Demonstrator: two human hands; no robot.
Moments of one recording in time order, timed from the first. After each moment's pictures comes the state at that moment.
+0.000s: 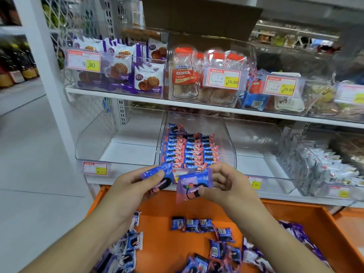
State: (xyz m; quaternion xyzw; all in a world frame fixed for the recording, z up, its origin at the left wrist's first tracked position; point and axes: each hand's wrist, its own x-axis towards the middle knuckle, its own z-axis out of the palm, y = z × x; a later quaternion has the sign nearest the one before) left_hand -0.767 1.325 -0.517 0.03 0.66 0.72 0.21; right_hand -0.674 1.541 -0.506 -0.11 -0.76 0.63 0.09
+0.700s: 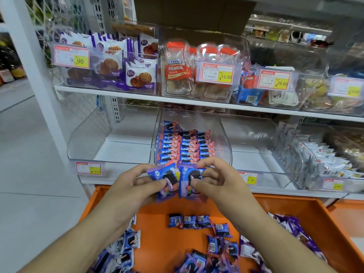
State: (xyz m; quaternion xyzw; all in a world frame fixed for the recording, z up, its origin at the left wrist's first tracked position) left_hand -0.769 1.328 -0.525 0.09 0.68 0.69 0.24; right_hand -0.677 1.542 -0.512 -0.10 -0.75 0.64 0.09
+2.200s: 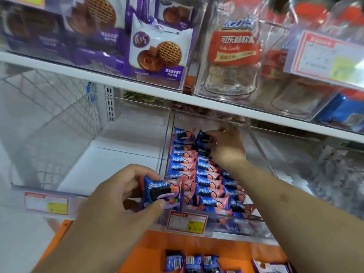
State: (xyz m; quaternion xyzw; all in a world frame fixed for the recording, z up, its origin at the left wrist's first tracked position) left_hand -0.877 1.338 -0.558 0.16 0.80 0.57 0.10; right_hand -0.974 1.665 -0.581 -0.15 -0.98 0.05 0.15
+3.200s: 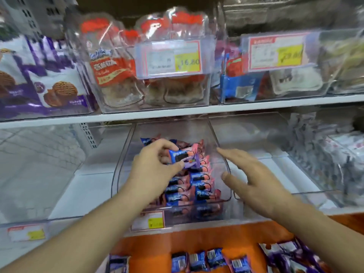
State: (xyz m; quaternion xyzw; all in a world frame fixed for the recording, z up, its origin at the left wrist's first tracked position) left_hand -0.908 1.499 -0.543 0.23 0.84 0.49 0.02; right_hand -0.763 1.723 -0.571 -0.06 -0.94 0.27 0.18
